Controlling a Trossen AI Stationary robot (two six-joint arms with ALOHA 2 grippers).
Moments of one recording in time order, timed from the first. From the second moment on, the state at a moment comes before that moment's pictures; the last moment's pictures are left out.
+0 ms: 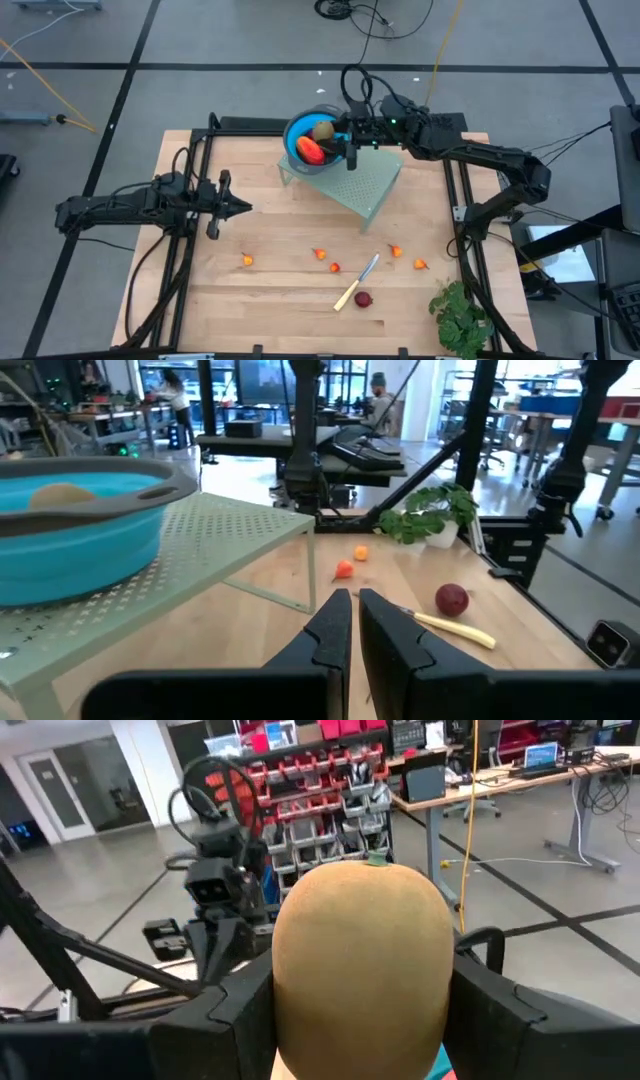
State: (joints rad) left arm 0.12 0.33 0.27 0.00 0.22 -0.01; right arm -0.40 1.50 1.33 0.11 -0.36 0.16
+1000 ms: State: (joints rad) left arm 0.12 0.24 0.27 -0.04 0.32 0.07; right arm -0.44 1.64 1.35 -0.01 -0.26 0.11
